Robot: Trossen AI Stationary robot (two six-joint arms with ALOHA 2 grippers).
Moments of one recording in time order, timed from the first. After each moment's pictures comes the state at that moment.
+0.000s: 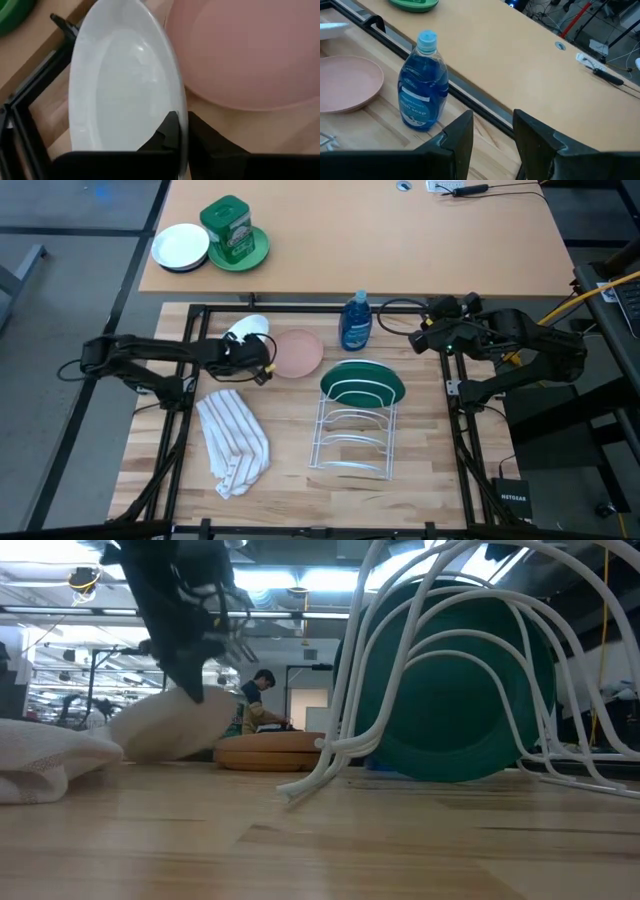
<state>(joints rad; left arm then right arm) 0.17 1.29 0.83 -0.72 -0.59 -0.49 0.01 1.12 1.52 -1.42 0.89 0.60</state>
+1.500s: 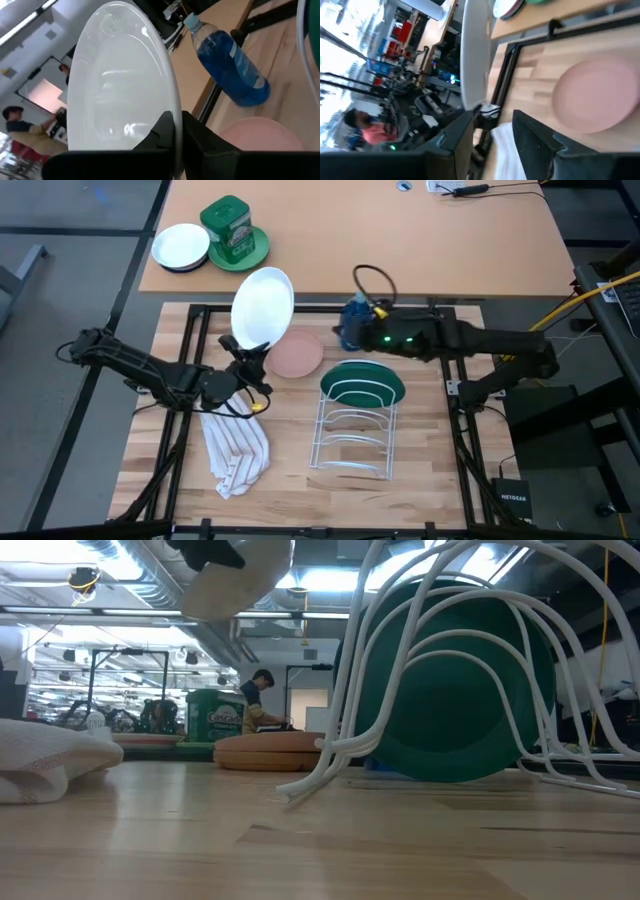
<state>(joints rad) -0.31 1.12 0.83 -0.01 -1.25 0.50 0.01 1.38 1.52 -0.50 0.38 1.25</state>
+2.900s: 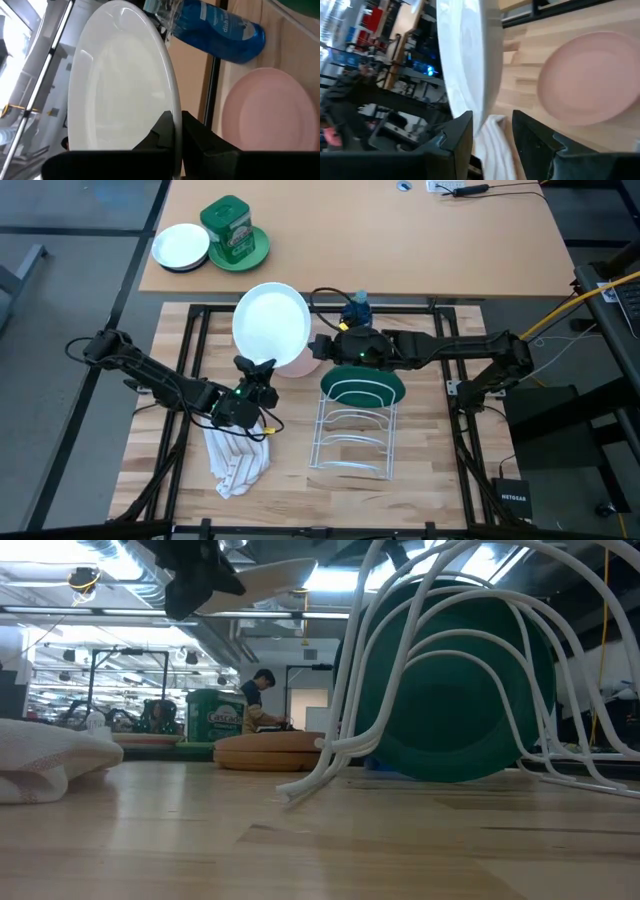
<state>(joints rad) -0.40 1.31 0.83 -0.10 -1.38 0.61 0.01 1.59 1.52 -0.41 0.38 1.28</state>
